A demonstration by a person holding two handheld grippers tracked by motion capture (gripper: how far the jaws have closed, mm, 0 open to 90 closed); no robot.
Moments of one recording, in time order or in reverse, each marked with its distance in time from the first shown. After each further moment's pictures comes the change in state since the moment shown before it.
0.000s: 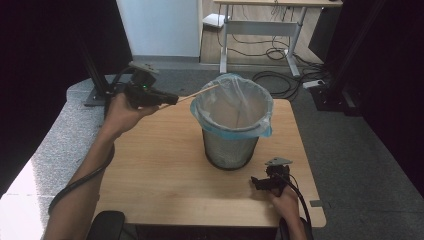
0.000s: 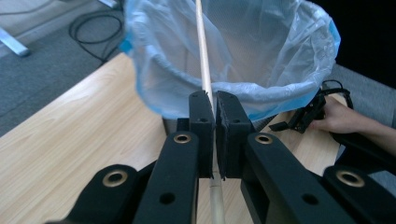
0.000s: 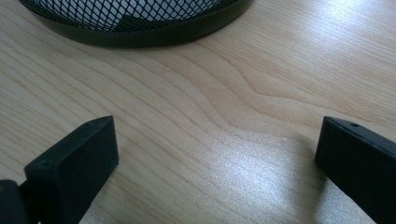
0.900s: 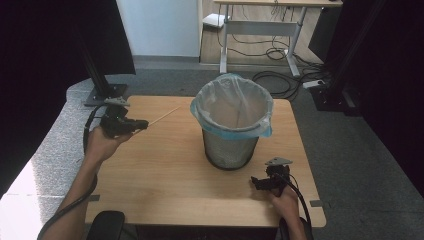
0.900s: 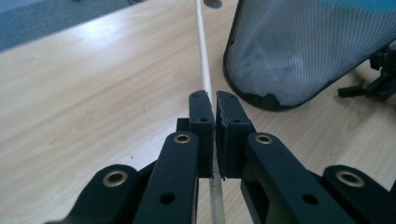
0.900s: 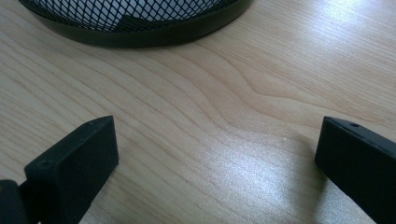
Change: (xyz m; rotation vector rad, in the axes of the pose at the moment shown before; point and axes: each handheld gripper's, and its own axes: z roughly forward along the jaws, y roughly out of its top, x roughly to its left) left arm 0.051 -0.126 -0.010 0.018 0.157 -0.187; right arm 0.000 0.000 0.000 0.000 -0.002 0.001
